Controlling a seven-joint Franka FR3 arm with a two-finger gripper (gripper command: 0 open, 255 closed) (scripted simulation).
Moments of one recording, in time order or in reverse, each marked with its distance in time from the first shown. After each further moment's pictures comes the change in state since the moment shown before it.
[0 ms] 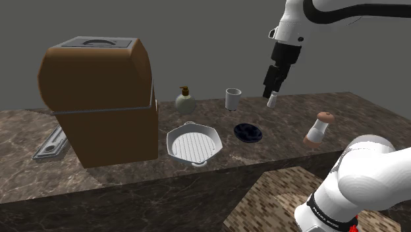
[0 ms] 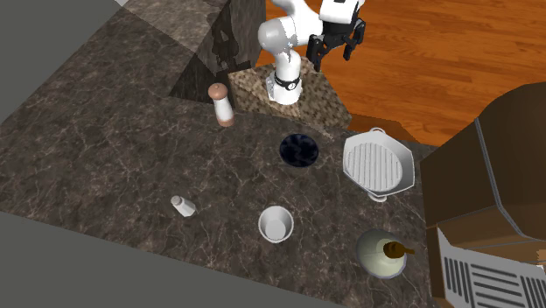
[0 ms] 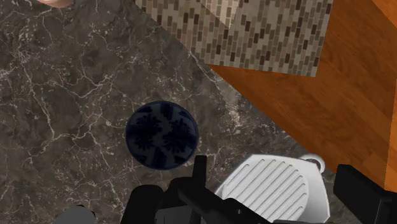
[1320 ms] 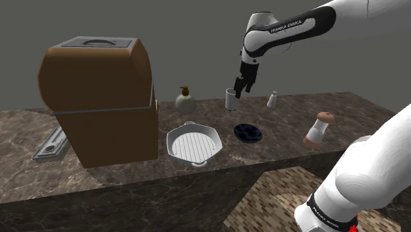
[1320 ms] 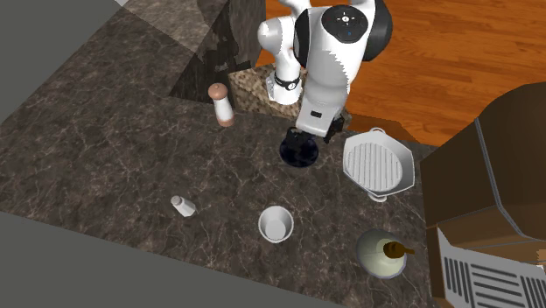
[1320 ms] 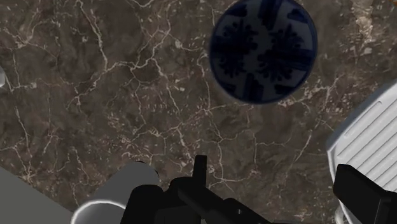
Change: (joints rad) arm -0.059 0.580 -0.121 0.188 -0.089 0.425 -0.134
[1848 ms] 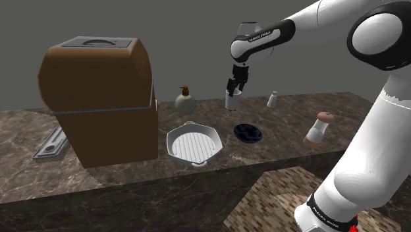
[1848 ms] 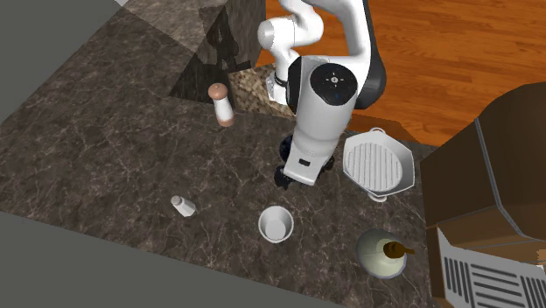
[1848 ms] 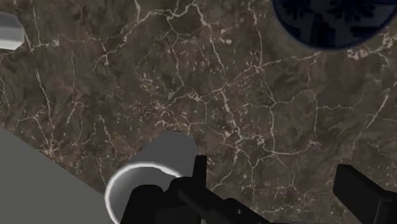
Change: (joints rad) arm -0.029 0.281 -0.037 0.217 0.016 0.082 -0.054
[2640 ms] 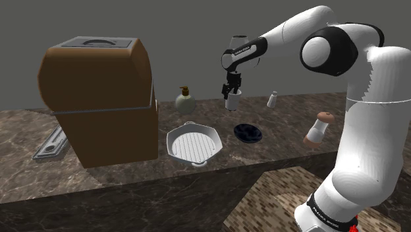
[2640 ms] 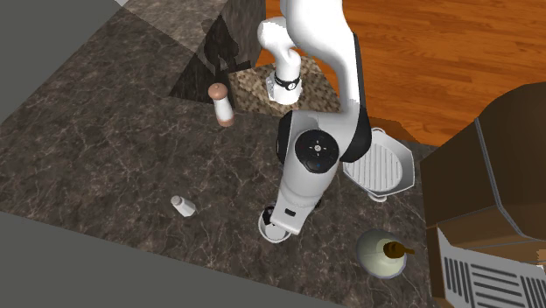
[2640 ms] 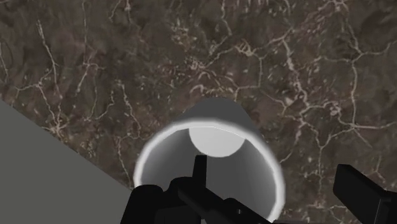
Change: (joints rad) arm -0.049 0.295 -0.013 0.232 0.040 0.079 -0.050
